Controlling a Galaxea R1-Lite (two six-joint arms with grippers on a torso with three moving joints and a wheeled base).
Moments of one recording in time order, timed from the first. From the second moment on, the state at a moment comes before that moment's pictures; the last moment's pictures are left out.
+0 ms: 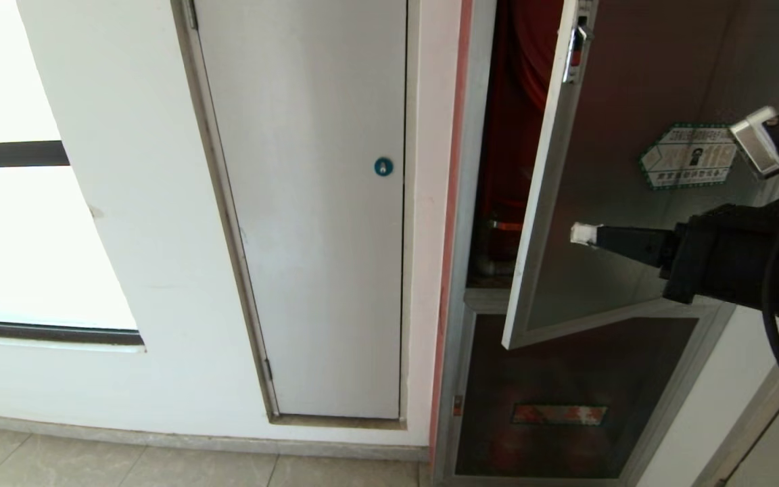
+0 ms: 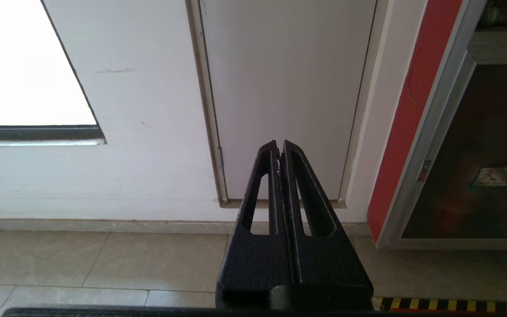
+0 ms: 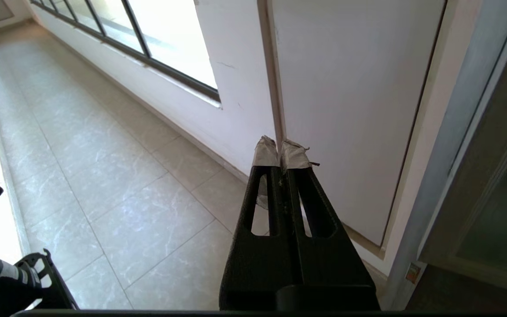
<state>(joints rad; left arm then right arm) -0.01 0.00 0.00 0.01 -0.02 0.02 0.27 1.36 -0.83 -0.47 0.50 0.17</state>
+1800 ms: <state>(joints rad) -0.01 0.00 0.00 0.01 -0.02 0.02 0.52 2.17 -1.45 -1.17 -0.61 -0.12</state>
